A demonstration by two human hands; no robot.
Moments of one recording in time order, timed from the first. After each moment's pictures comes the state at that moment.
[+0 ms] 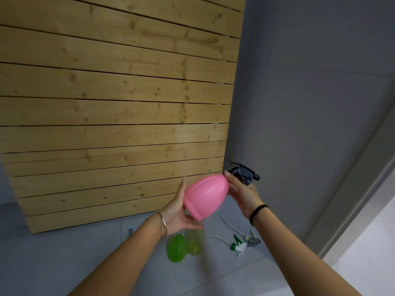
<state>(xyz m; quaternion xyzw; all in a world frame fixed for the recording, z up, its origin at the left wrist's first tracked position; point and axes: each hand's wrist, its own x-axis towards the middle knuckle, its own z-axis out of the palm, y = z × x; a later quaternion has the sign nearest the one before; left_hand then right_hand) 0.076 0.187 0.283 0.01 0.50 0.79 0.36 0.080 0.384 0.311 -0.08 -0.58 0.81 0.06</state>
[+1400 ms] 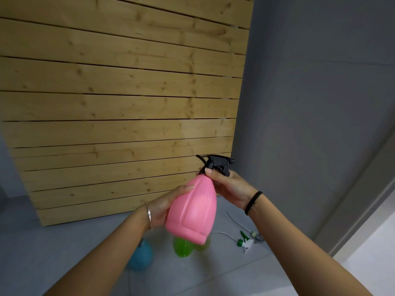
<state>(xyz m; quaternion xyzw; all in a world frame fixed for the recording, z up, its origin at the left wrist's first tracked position) 0.074 0.140 0.295 0.14 0.55 0.73 0.39 0.079 0.335 0.339 0.07 -0.65 0.74 -0.13</state>
